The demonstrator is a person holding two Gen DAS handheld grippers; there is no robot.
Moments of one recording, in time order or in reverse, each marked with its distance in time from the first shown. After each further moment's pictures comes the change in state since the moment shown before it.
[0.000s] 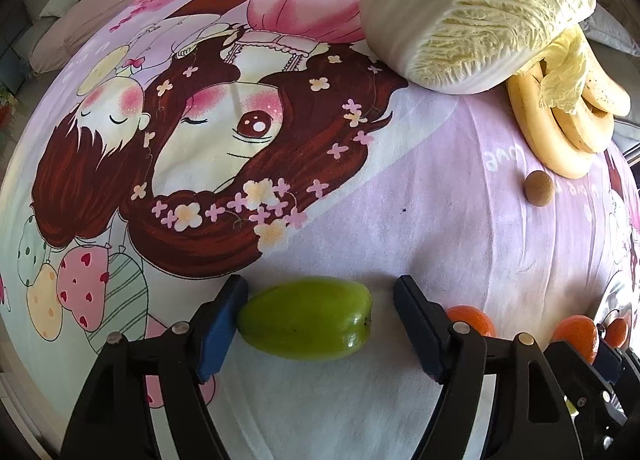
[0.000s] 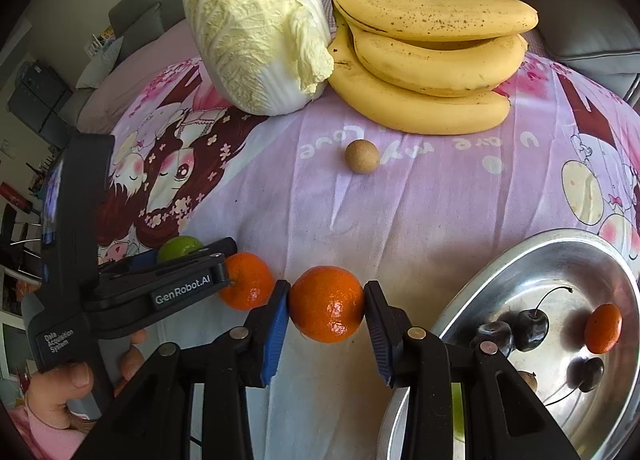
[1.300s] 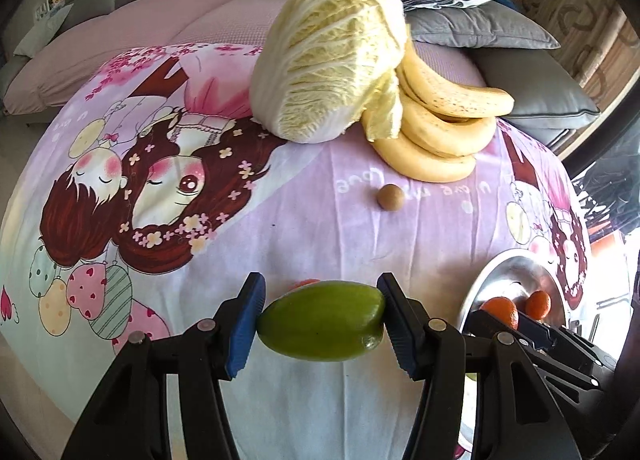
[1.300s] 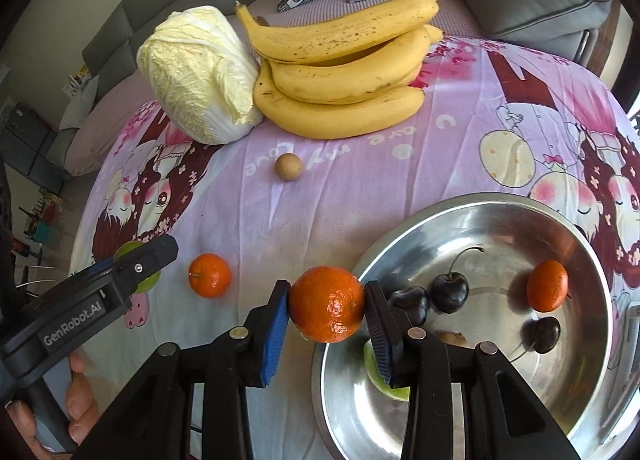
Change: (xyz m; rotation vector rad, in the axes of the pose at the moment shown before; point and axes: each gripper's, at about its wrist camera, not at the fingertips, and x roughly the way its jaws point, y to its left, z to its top) left arm -0.098 -0.056 -0.027 0.119 -0.133 -0.151; right arm -0.052 -0.054 -0.019 0.140 -0.038 -0.037
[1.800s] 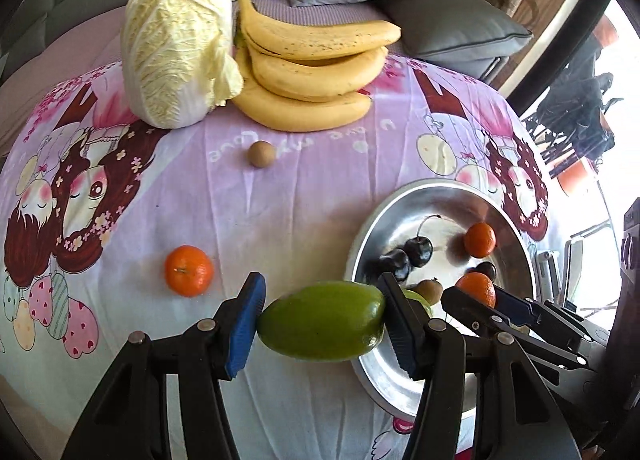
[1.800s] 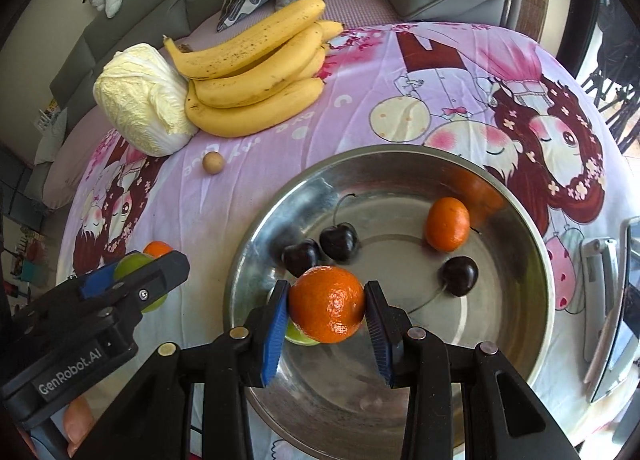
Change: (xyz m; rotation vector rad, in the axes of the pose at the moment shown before) left arm 0.000 -0.087 -0.034 0.212 0.069 -0.099; right arm -0.031 -0.064 -0.040 0.127 -0.017 -0.085
